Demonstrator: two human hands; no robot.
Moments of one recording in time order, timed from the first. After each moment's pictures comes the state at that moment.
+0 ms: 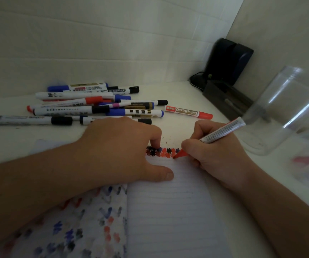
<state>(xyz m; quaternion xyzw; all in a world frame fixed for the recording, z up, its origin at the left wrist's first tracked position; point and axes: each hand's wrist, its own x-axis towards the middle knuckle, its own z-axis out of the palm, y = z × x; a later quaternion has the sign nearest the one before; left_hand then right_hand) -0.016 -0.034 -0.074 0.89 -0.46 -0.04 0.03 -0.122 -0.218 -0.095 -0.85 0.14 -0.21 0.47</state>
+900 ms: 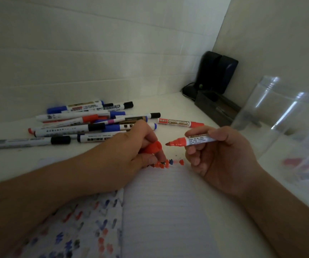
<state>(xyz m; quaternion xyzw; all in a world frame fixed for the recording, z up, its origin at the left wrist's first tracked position) -0.008 -0.029 -0.080 0.77 -0.52 -0.14 0.35 -0.135 -0.238 -0.080 -0.55 0.06 -0.06 0.83</state>
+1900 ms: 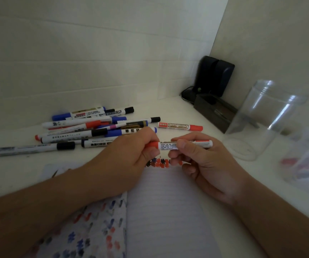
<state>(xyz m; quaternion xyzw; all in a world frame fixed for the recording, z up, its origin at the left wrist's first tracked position) -0.009 -0.033 -0.089 0.78 -0.51 -0.03 0.36 -0.134 -0.204 -0.079 -0.66 0.10 -0.16 0.73</state>
